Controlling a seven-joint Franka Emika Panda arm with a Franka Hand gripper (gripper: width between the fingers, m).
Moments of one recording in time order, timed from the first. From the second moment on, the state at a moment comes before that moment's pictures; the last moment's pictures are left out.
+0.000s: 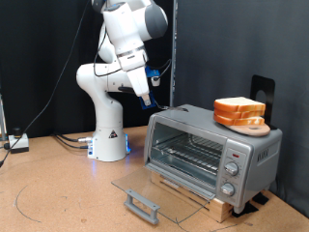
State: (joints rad) arm -0.37 -0.80 0.26 -2.77 0.60 2.03 -0.85
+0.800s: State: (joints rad) arm -0.37 -0.74 0.36 -2.71 0.69 2.00 -0.67
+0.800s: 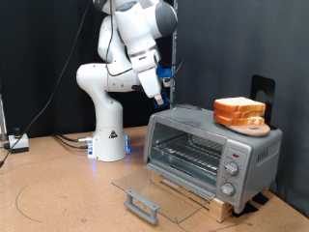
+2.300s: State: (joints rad) arm -0.37 -0.72 0.49 -2.65 0.77 2.02 -0.60
